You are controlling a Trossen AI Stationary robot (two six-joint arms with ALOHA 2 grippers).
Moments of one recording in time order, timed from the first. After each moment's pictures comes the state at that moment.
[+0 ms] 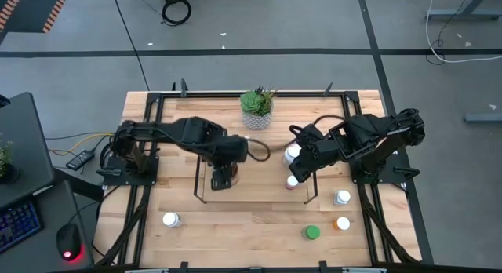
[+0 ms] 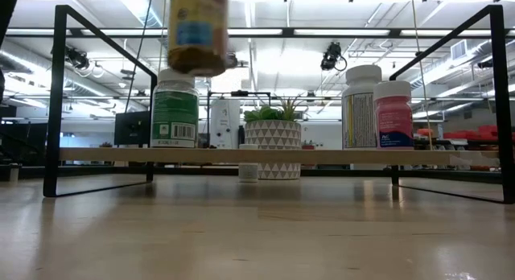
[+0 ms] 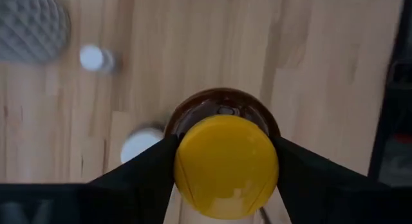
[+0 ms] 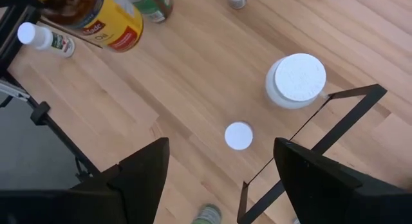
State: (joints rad) left arm -0.17 1.83 2.11 -1.54 -0.07 -0.26; right arm 0.36 1.60 1.98 -1.57 0.26 1.23
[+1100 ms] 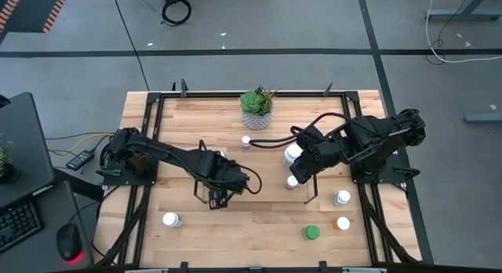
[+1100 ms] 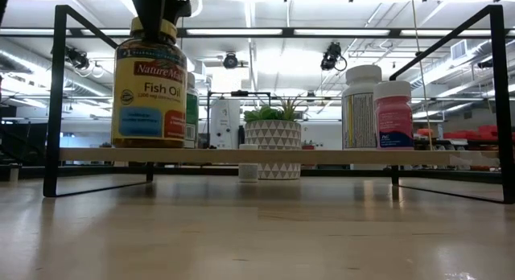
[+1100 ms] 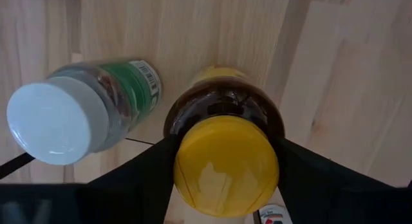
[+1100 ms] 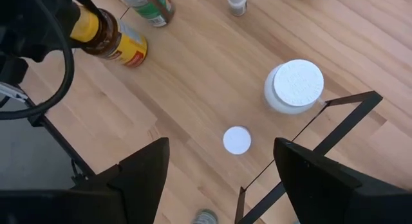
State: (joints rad) left arm -0.30 1.83 1.73 -1.39 -0.11 -0.46; right arm 0.38 1.60 1.98 -1.57 0.30 1.22
